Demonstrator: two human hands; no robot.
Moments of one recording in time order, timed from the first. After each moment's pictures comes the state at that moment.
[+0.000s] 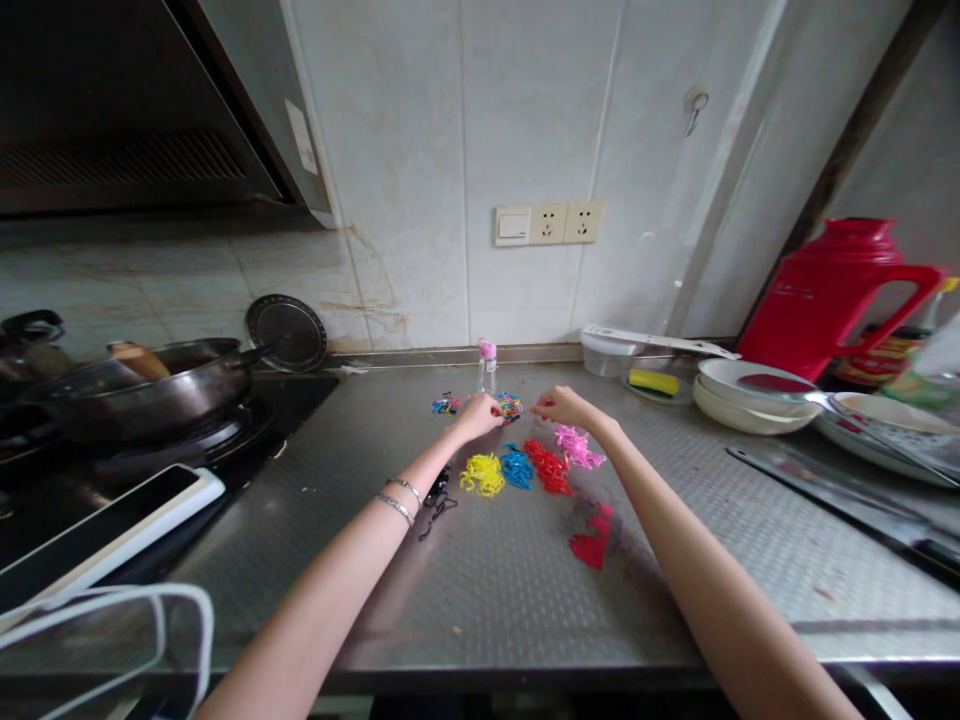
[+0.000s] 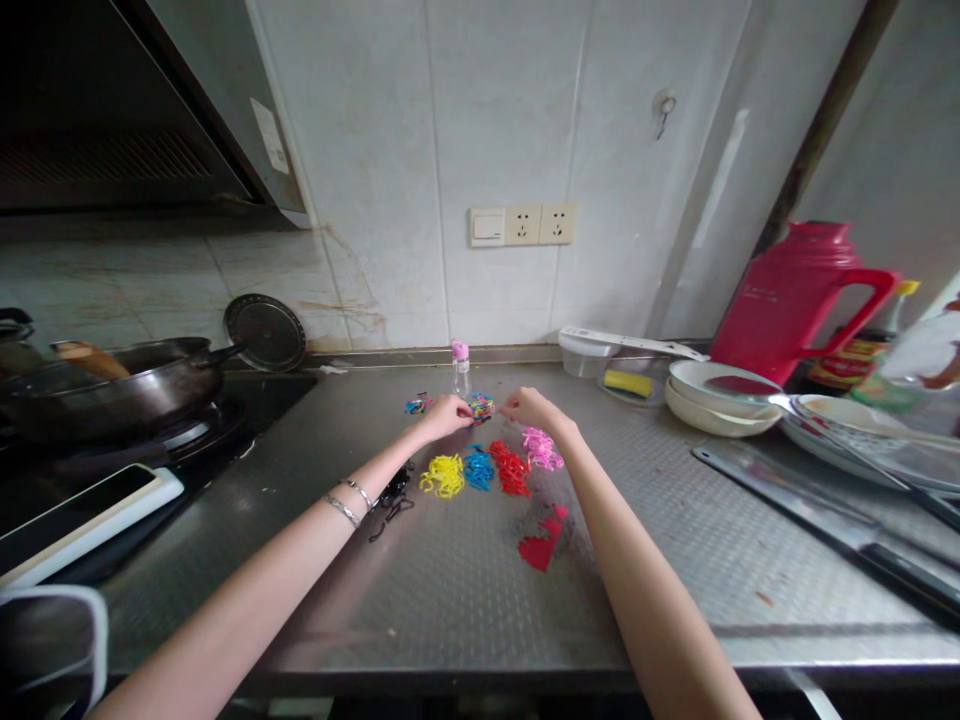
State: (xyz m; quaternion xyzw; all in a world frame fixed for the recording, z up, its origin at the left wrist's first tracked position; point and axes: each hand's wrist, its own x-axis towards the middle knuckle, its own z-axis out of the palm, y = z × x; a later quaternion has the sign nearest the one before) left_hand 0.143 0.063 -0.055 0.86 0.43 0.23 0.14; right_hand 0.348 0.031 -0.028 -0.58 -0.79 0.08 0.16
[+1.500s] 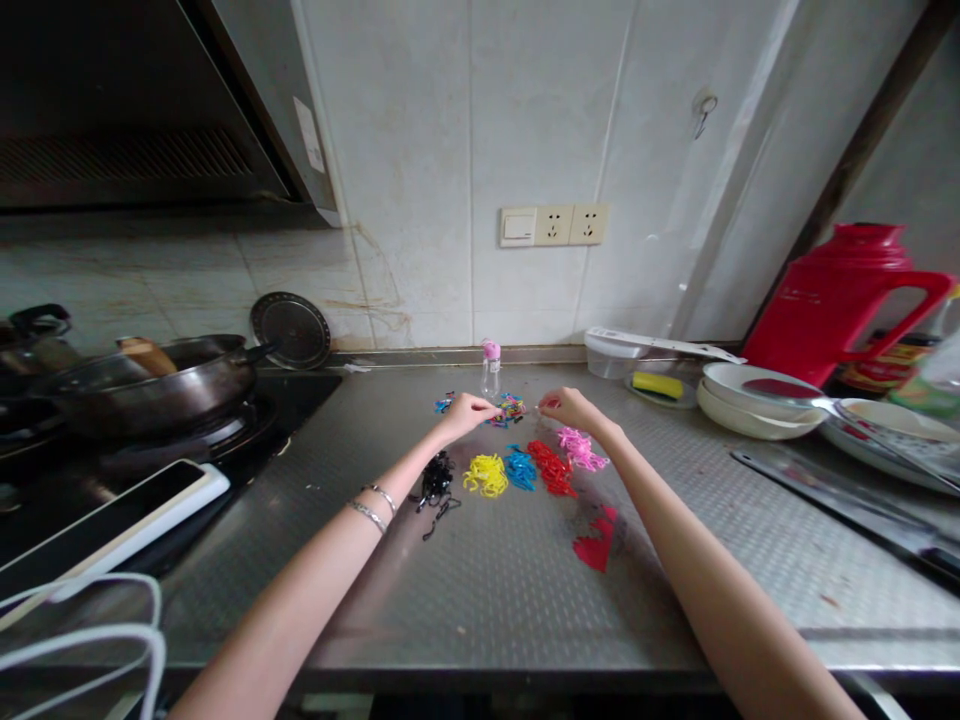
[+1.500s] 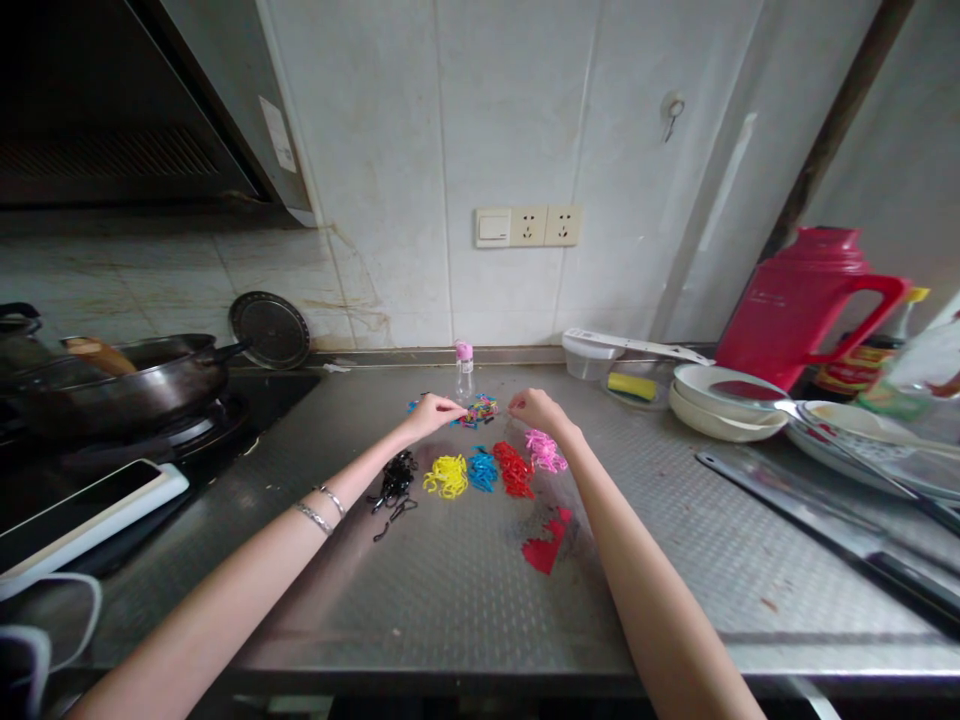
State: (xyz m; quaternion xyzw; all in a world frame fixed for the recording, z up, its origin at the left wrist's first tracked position) left_hand 0.114 0.057 -0.051 0.80 0.39 0.34 0.30; right_hand 0.357 0.039 -0.043 -0.61 -0.77 0.06 0.20
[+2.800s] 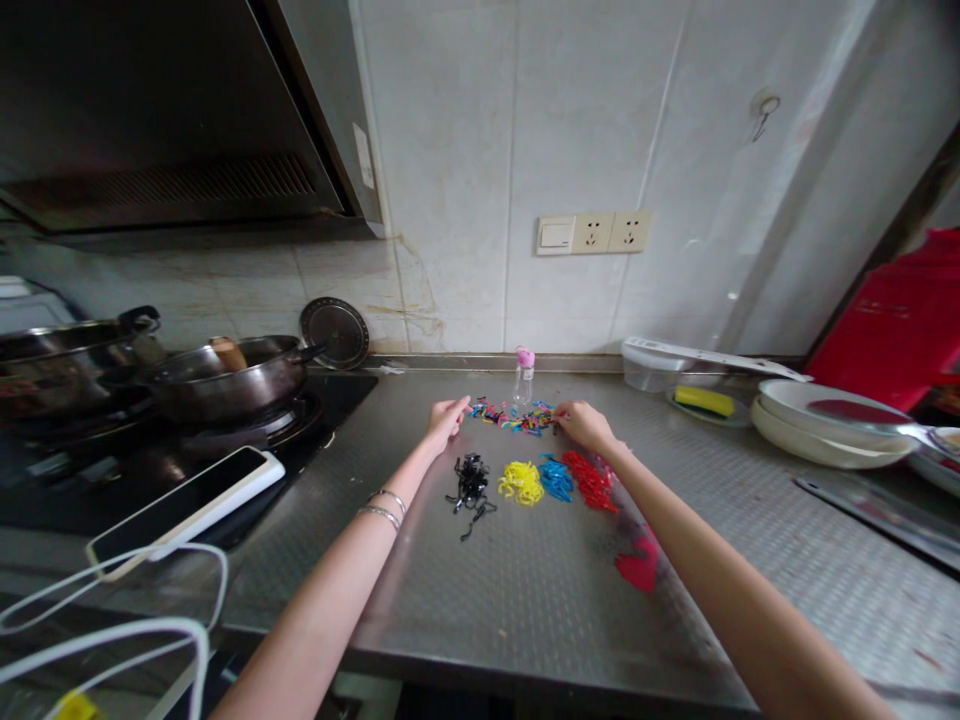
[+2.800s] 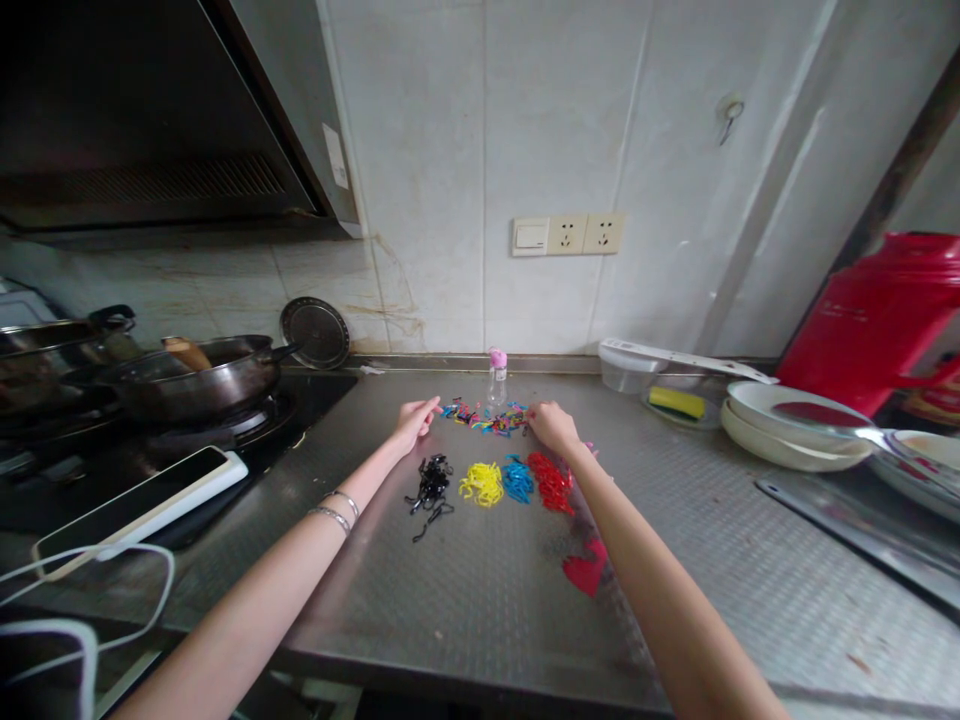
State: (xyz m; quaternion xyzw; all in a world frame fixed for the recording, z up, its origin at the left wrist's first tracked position) left_hand 0.032 0.064 -0.071 0.55 0.46 0.54 0.45; right_hand 0.314 0.047 -0.062 -0.64 -0.75 -0.03 0.16
